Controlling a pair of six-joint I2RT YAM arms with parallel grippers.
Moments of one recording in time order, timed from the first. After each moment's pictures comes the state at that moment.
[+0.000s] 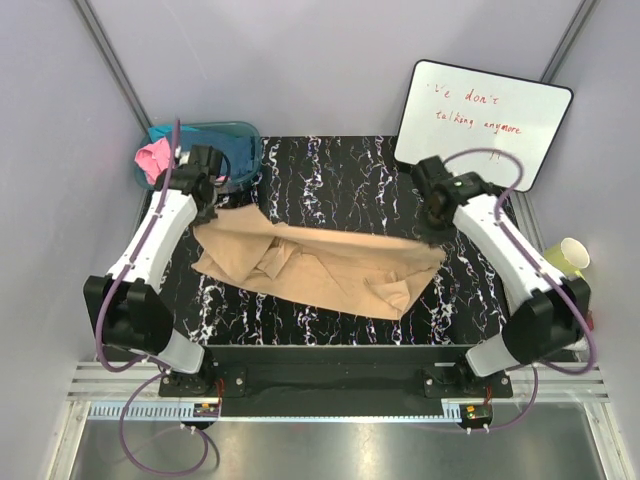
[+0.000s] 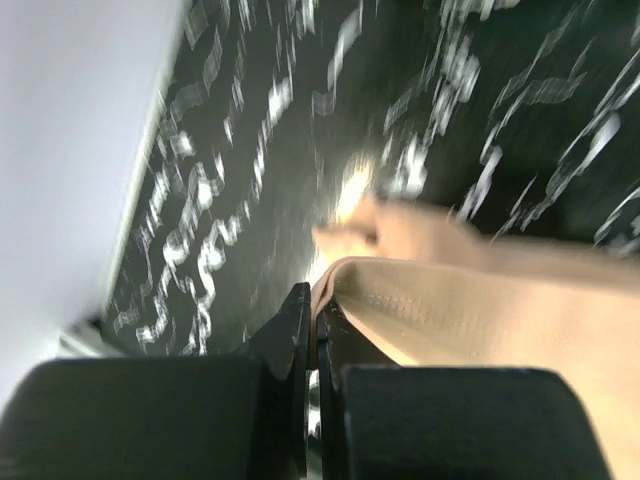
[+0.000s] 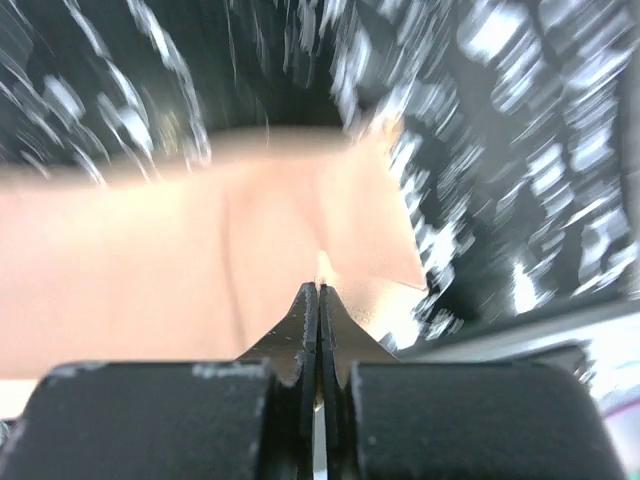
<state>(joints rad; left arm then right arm) -0.16 1.52 1.46 -1.04 -0.54 -0.36 0.38 1.47 1.47 -1.18 0.34 0.65</state>
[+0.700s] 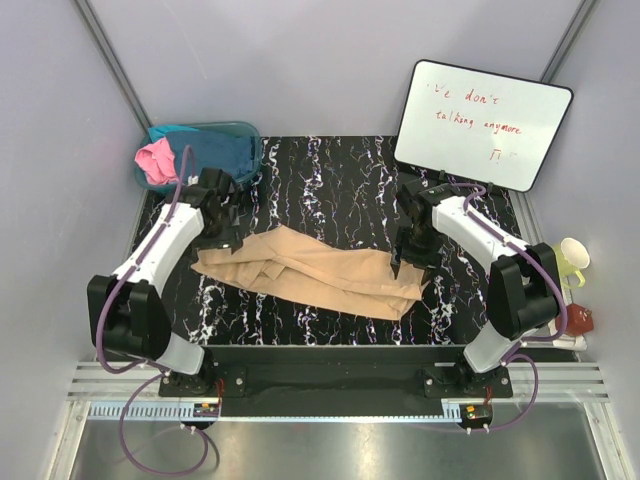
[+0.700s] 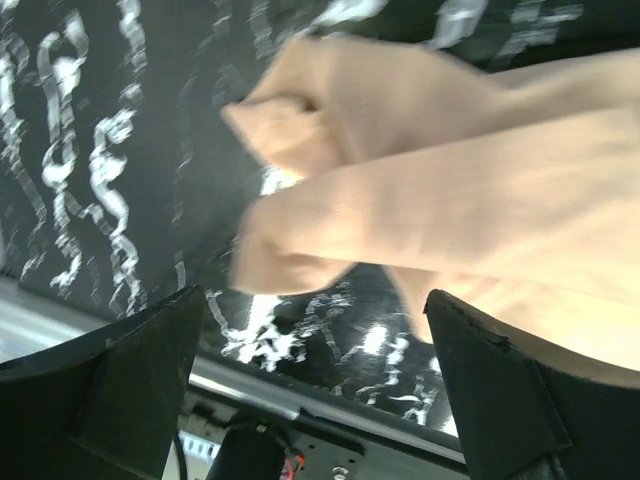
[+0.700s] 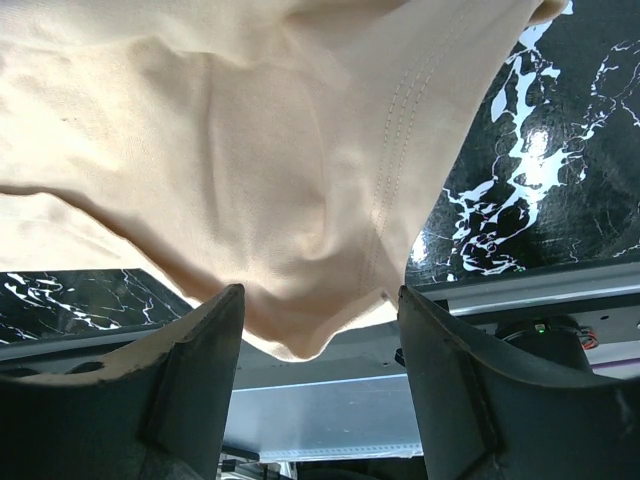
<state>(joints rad) -0.18 1.48 1.23 -1.07 -0.31 -0.39 0.38 1.65 1.26 -1.17 -0.02 0.65</state>
